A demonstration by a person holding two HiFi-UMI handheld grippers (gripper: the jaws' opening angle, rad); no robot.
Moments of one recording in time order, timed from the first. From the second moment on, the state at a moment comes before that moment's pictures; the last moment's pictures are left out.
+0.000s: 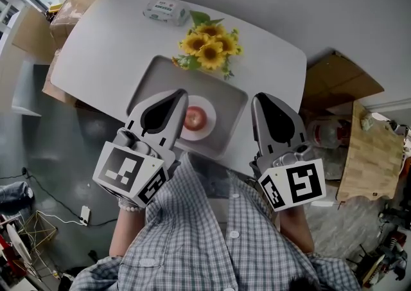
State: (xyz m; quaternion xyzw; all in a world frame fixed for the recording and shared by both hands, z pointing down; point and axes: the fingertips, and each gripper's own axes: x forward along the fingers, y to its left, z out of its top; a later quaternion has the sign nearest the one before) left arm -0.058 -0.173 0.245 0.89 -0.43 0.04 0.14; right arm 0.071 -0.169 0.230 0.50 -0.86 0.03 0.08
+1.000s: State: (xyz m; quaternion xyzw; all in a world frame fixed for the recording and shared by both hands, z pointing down) left arm -0.055 -0.164 0.249 0.89 -0.42 0.05 0.15; right arm 0.068 -0.160 0.239 0.50 -0.86 0.04 0.09
